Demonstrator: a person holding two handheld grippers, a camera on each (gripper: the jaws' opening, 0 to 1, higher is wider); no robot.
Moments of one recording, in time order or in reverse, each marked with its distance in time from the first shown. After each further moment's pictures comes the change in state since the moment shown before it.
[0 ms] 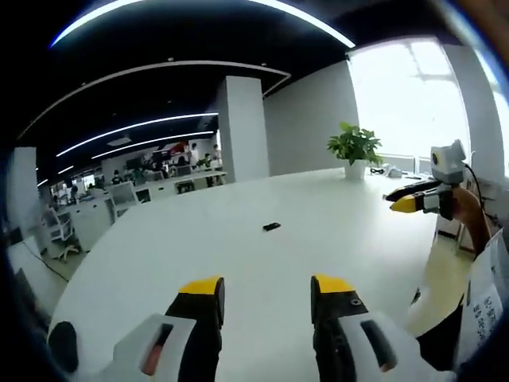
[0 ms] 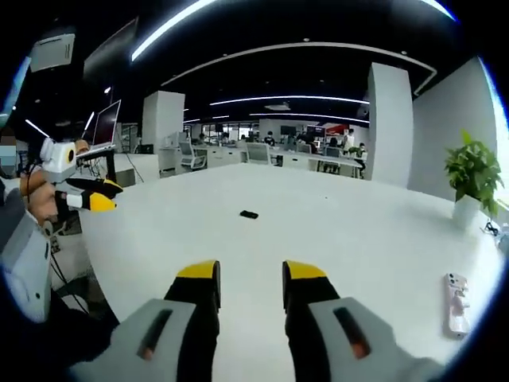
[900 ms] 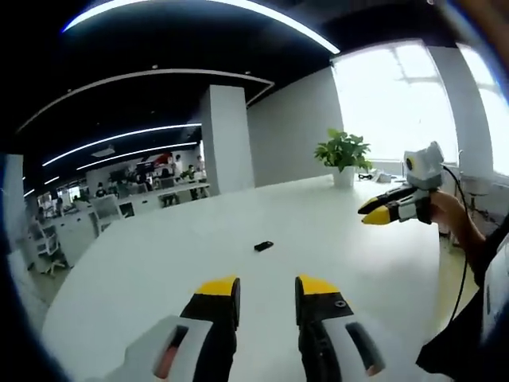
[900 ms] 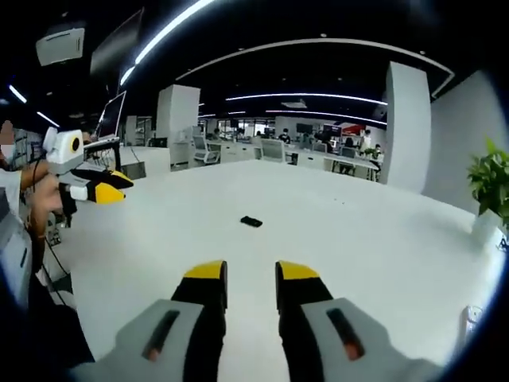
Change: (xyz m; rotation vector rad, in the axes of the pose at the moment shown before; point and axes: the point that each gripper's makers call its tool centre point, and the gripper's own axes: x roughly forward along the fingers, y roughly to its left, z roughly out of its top) left arm 0.015 -0.009 0.011 0.043 -0.055 -0.088; right arm 0.057 -0.005 0.006 -0.034 0.013 0.086
